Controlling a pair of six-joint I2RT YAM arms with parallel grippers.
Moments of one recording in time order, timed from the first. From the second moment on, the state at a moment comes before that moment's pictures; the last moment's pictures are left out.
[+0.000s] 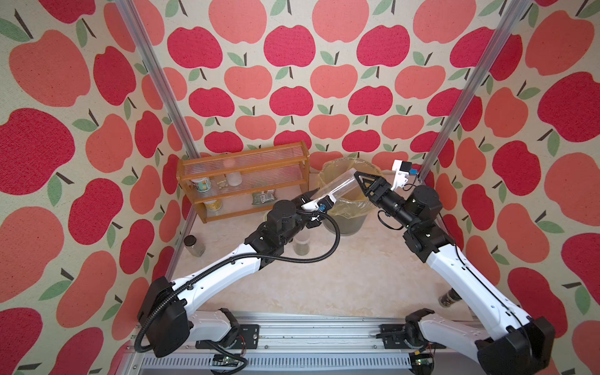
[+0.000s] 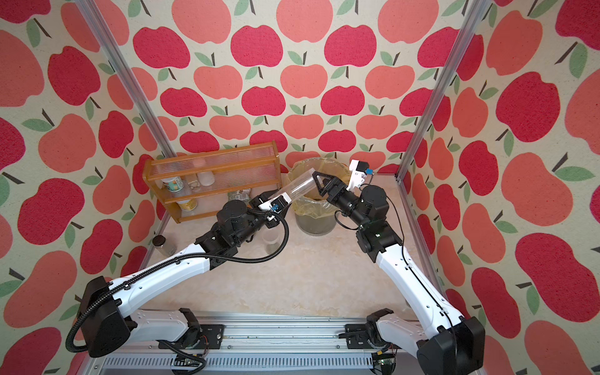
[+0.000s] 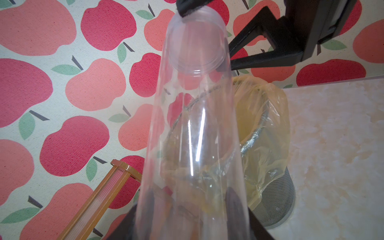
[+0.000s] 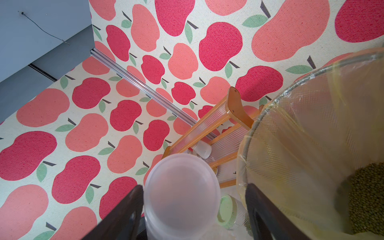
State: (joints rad) left arm -0.81 1.30 1.01 0.25 -0.09 0.63; right arm 0.46 1.12 1.00 0.21 -0.32 0.96
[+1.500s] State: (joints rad) left arm -0.64 1.23 1.08 0.01 0.36 0.06; right arm 0.47 1.29 0.96 0.71 -0.49 1.07
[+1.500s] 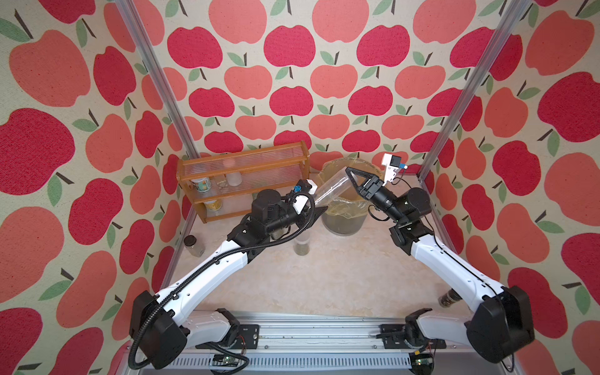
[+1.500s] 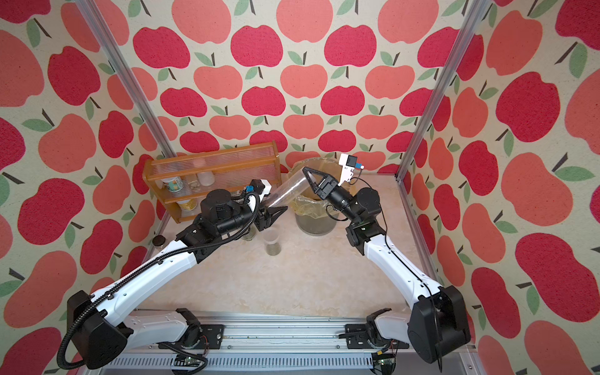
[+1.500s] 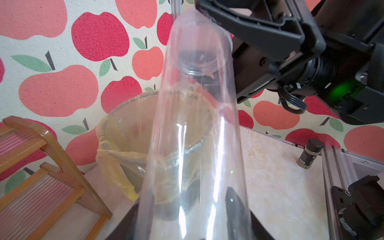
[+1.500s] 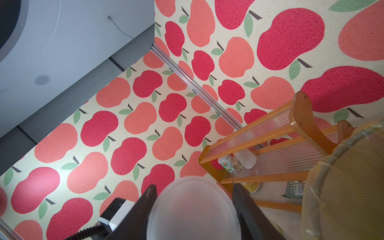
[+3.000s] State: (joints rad) left arm -0.60 1.23 1.17 -0.10 0.48 0.13; right arm 0.45 1.33 1.03 0.76 -0.57 1.02
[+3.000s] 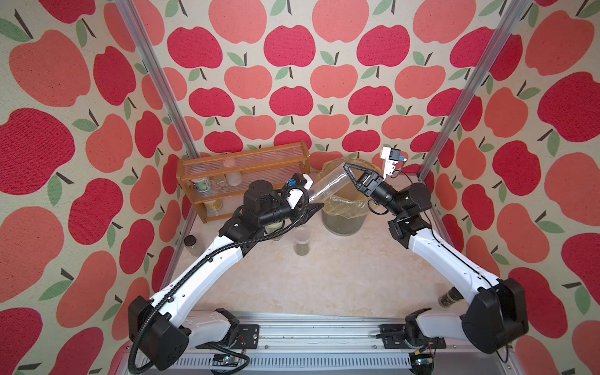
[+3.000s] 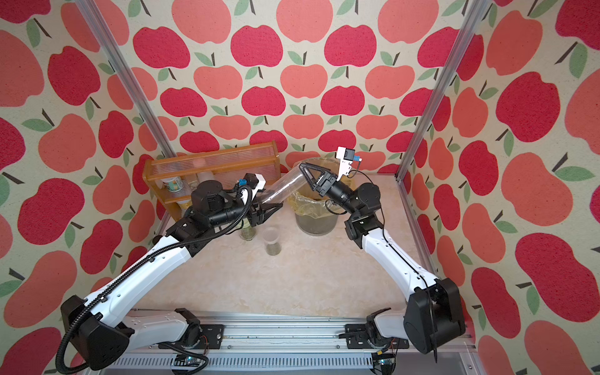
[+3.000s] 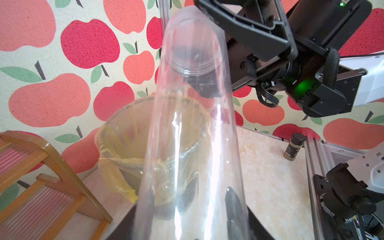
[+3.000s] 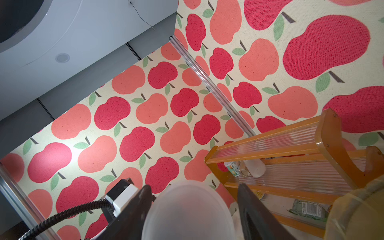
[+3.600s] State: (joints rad) left arm -0.67 1.23 1.08 0.08 0.23 0.37; right arm 0.40 1.13 1.02 0.42 -0.38 0.97
